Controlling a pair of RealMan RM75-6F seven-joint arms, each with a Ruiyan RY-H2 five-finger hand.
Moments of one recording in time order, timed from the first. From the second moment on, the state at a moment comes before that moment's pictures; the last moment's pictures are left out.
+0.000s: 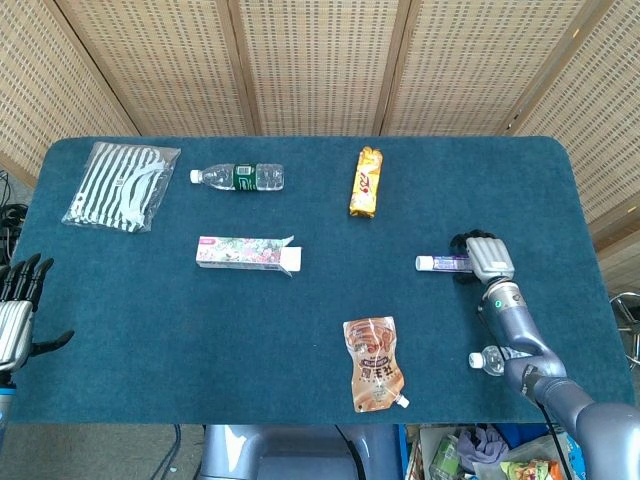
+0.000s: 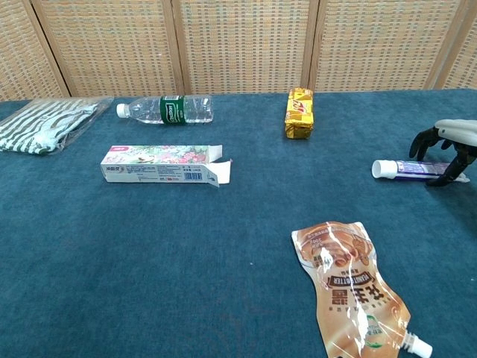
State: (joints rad) left arm -0.14 -1.16 -0.10 -1.60 1.36 1.41 0.13; right arm 0.70 -1.70 0.18 -0.62 -1.29 0.66 0.28
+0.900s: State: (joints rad) left arm -0.20 -1.15 -0.13 -1.62 1.32 1.33 0.17; right arm 0.65 -1.63 0.08 -0.65 -1.48 0.93 0.46
